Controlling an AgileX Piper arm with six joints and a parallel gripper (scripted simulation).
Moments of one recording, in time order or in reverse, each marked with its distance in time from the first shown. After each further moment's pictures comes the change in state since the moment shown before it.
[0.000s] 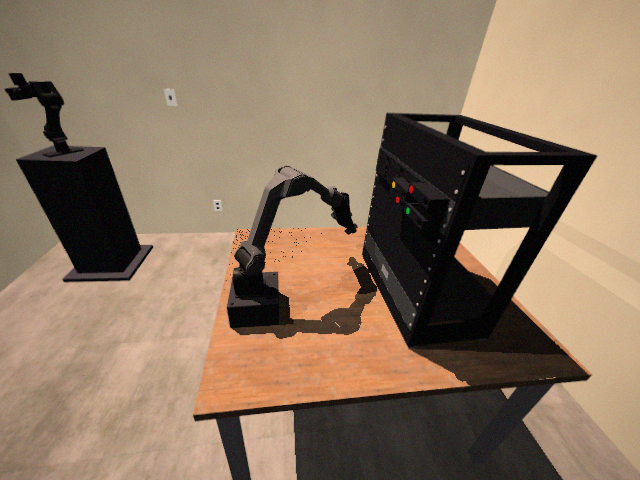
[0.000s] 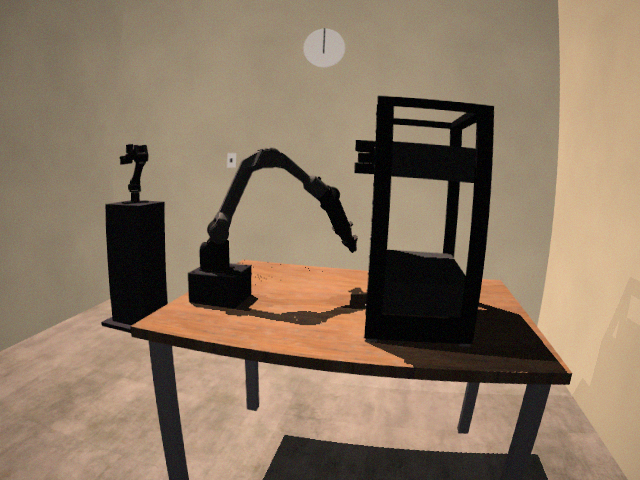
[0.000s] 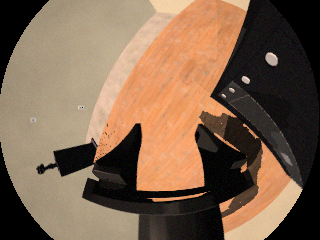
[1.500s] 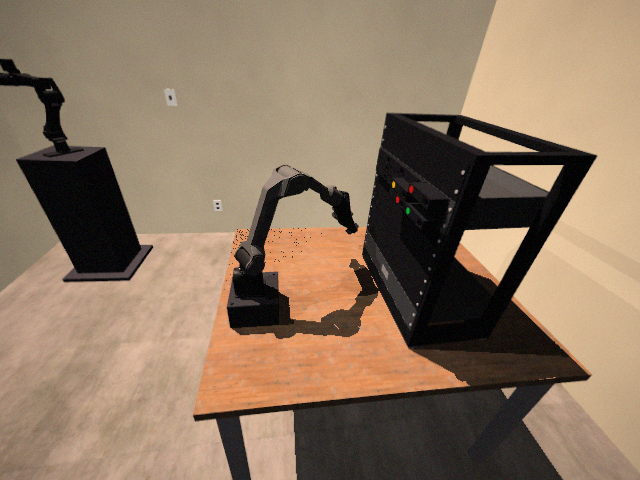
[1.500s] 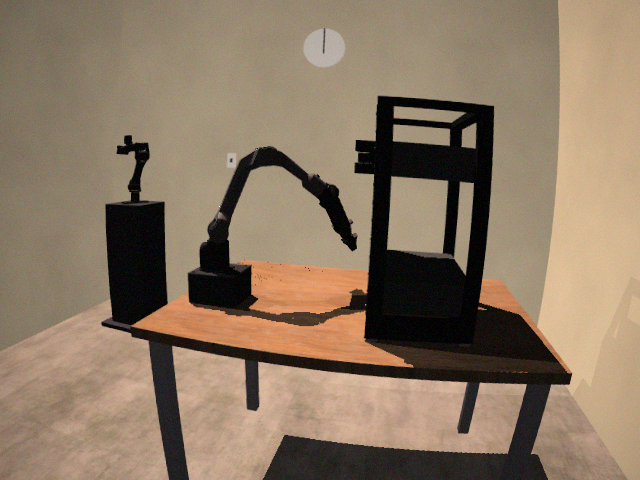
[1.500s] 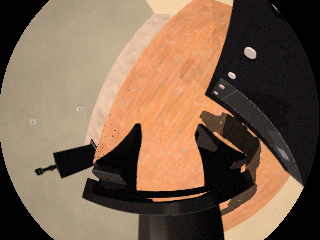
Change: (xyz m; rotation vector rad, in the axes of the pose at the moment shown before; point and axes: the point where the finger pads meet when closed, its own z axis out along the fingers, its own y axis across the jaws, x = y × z) arm -0.002 -0.007 -0.013 0.018 -0.009 0.006
